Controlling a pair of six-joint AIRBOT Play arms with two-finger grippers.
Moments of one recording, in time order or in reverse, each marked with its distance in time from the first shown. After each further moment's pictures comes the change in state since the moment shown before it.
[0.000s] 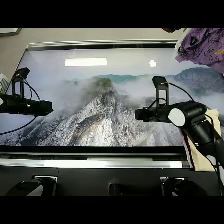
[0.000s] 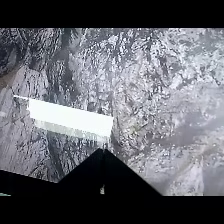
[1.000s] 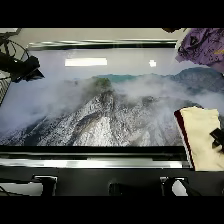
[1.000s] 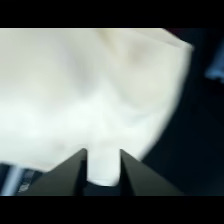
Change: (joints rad) left arm 0.174 -0.581 0.837 -0.117 -0.256 -0.192; right arm -1.026 -0.045 -0.041 -0.240 0.472 0.109
